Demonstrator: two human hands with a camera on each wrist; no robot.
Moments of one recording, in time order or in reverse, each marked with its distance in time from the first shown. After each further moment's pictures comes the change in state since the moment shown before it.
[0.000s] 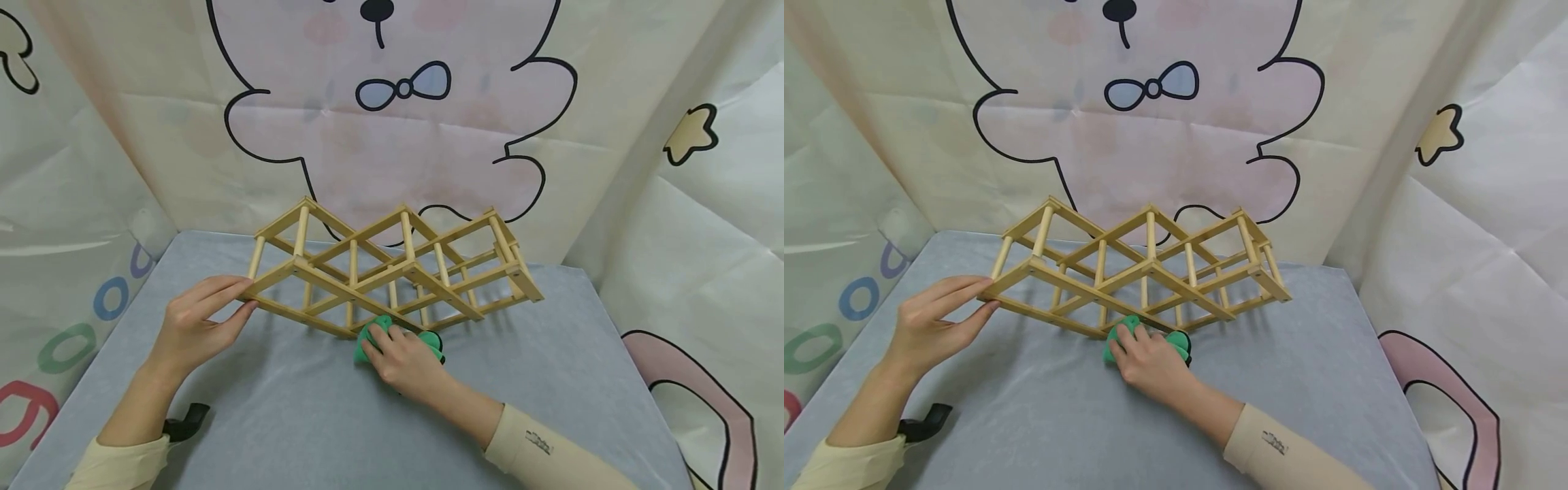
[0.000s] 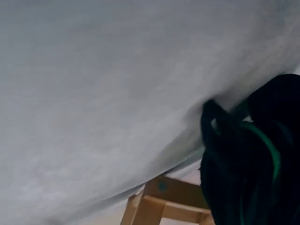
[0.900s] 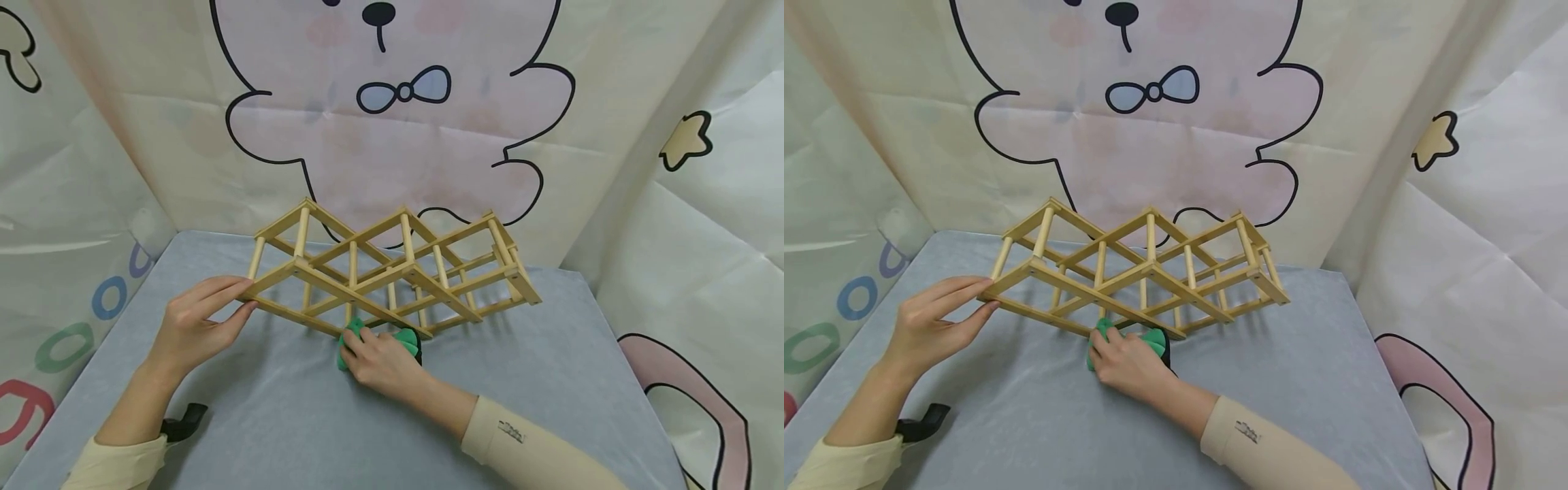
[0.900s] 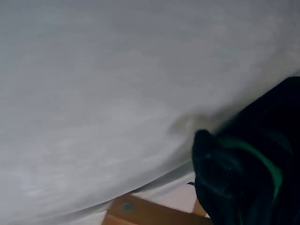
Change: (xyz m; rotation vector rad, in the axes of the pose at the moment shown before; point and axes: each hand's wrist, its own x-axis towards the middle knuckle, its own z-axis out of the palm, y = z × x) left_hand -0.001 -0.001 0.001 0.013 0.018 0.016; right_hand 0.028 -0.015 0.011 -0.069 -0.096 -0.099
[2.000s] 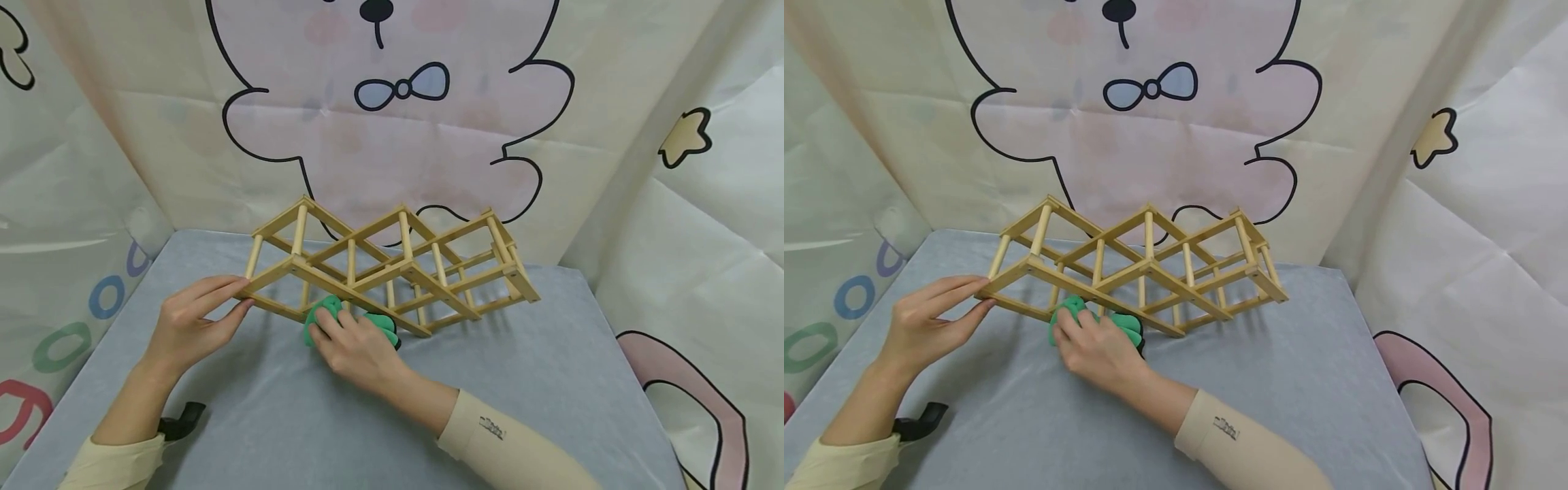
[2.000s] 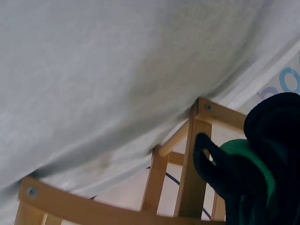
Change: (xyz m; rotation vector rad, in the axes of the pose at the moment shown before) left_hand -0.001 -0.002 -0.001 0.001 -0.002 -0.017; right_hand 0.048 0.002 -0.028 -0.084 0.226 0.133
